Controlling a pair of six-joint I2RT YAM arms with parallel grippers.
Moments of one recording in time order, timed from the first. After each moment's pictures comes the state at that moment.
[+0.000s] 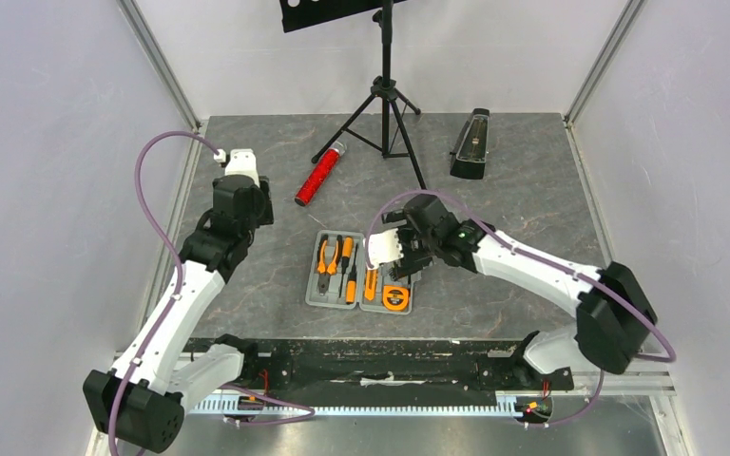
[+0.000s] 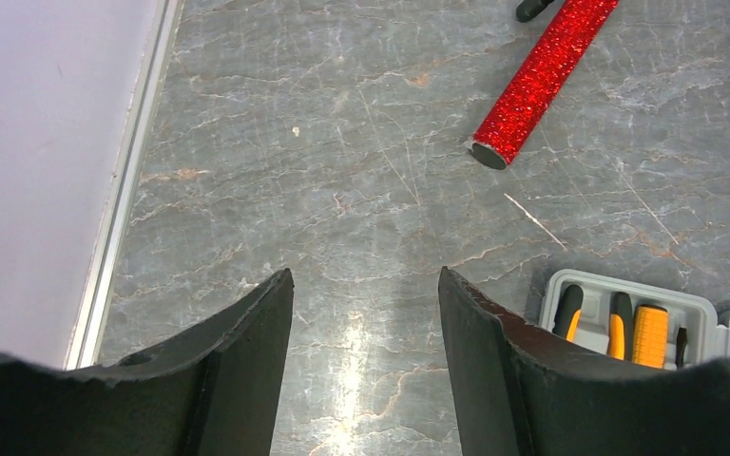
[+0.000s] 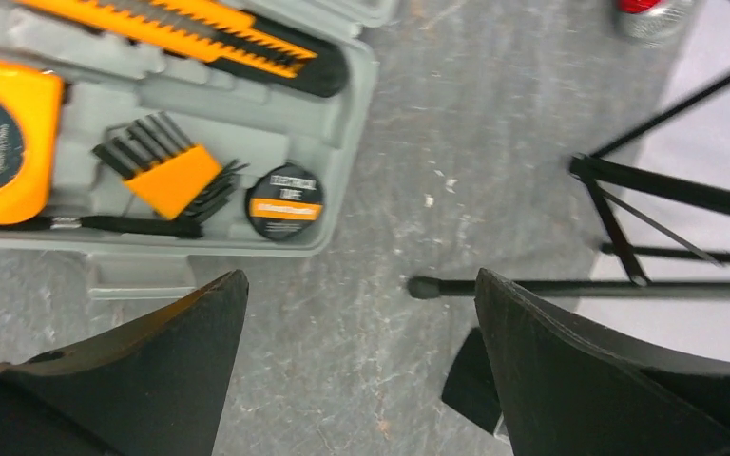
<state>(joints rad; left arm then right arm) -0.29 0.98 0.92 -0.46 -0.42 -0.12 0.78 1.38 0.94 -0.33 -0.06 -1.12</state>
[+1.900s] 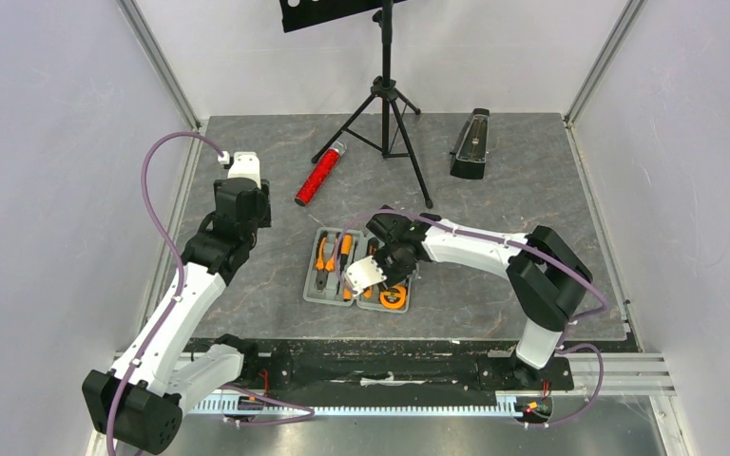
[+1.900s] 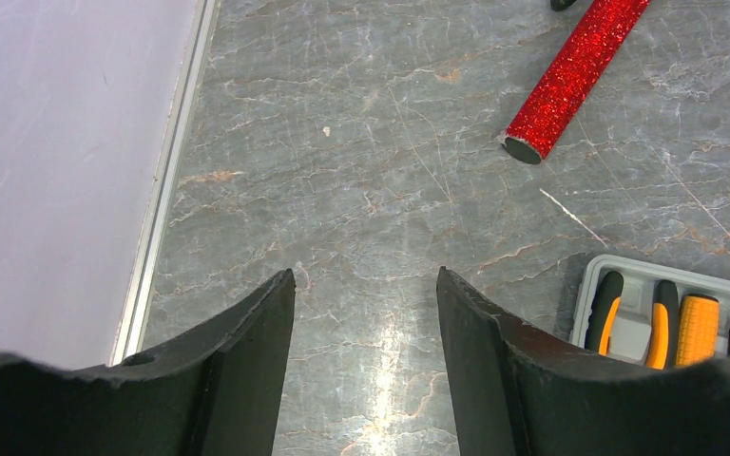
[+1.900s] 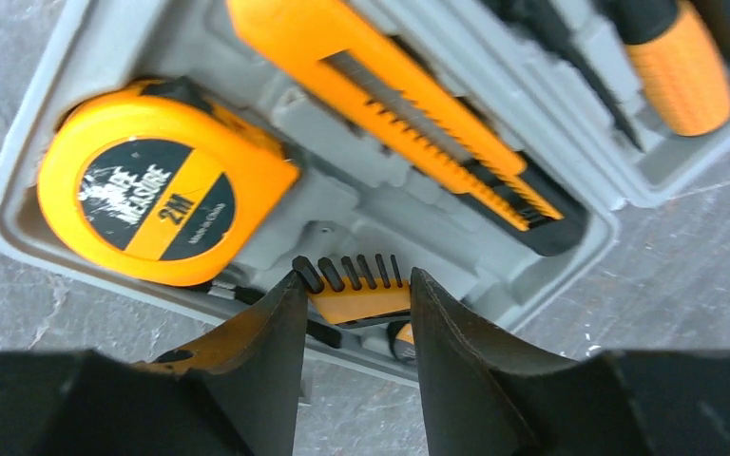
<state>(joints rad) -0.31 0.97 0.89 -0.45 -0.49 -0.06 0.87 1.76 1.15 -0.65 -0.16 -1.28</state>
